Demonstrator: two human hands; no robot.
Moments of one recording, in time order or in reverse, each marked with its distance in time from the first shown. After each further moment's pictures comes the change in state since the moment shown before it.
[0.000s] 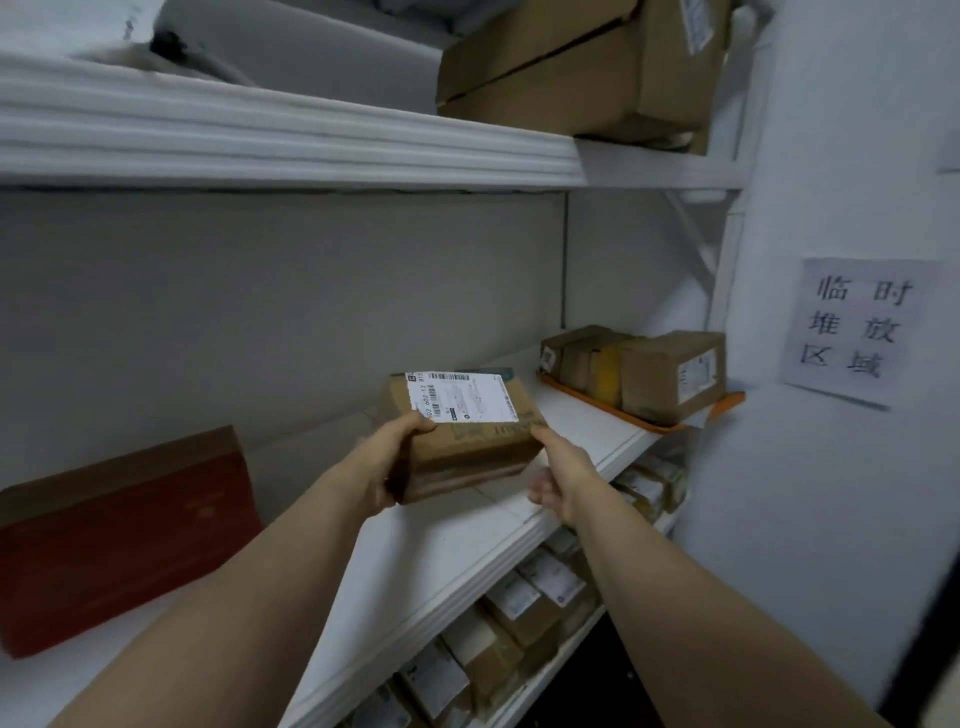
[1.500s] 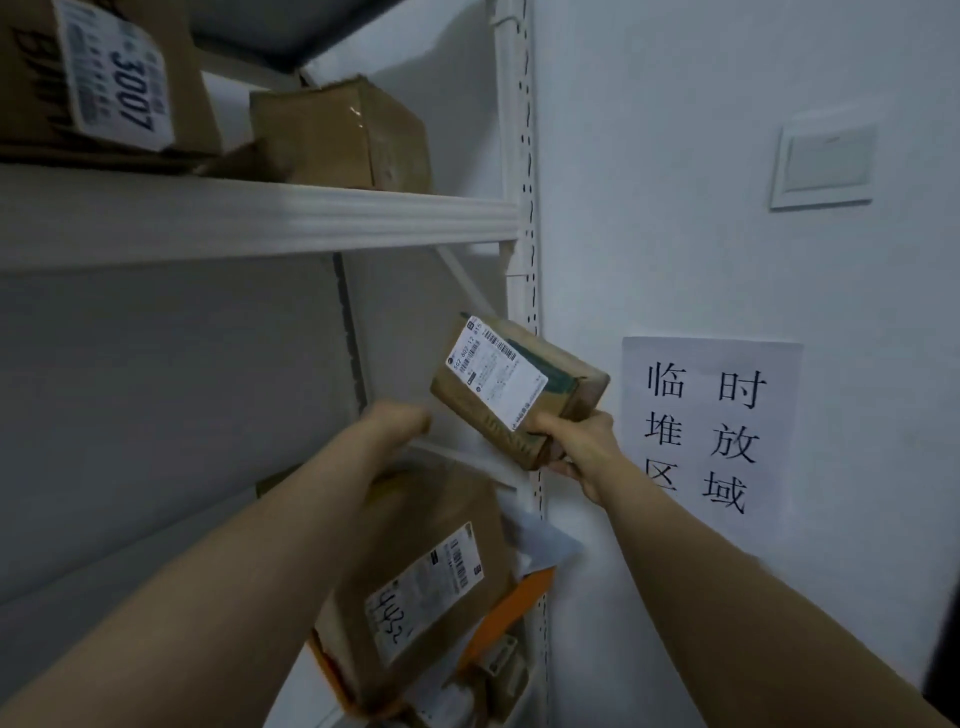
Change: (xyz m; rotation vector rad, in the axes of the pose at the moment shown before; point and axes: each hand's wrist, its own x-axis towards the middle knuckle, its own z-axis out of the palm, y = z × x) left_hand 0.318 0.150 0.527 0.664 0.097 0.231; right_hand 0.386 -0.263 -0.407 -0.069 0.171 -0.374
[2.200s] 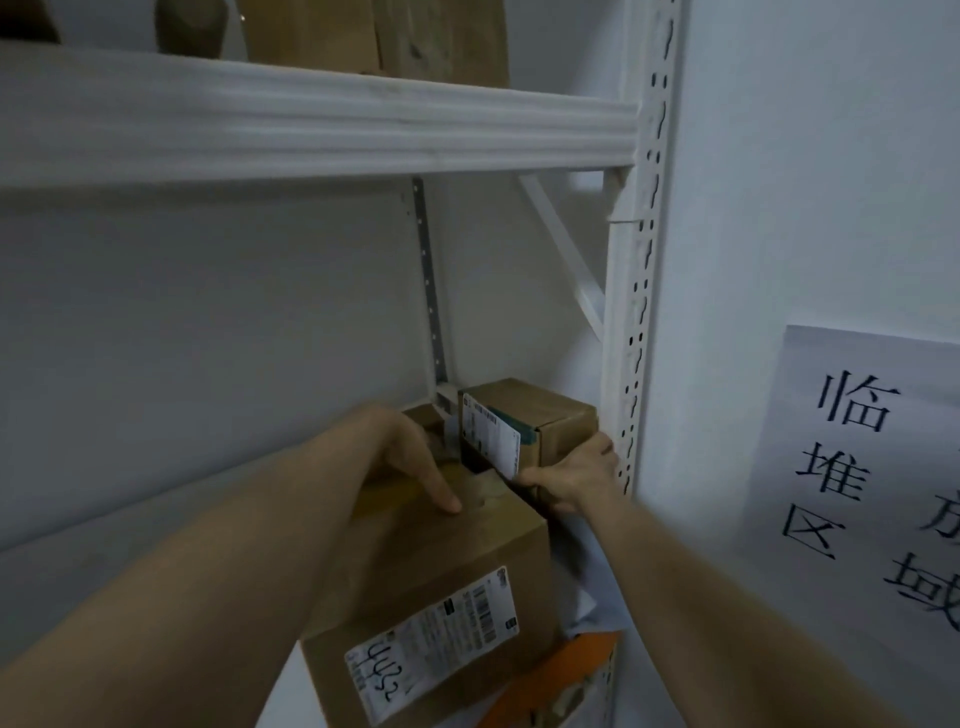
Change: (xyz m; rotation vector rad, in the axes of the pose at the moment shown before) left_hand 0.066 -0.013 -0.004 0.803 -0.433 -0.335; right_hand 0.106 0.068 0.071 -0.561 -0.164 0.151
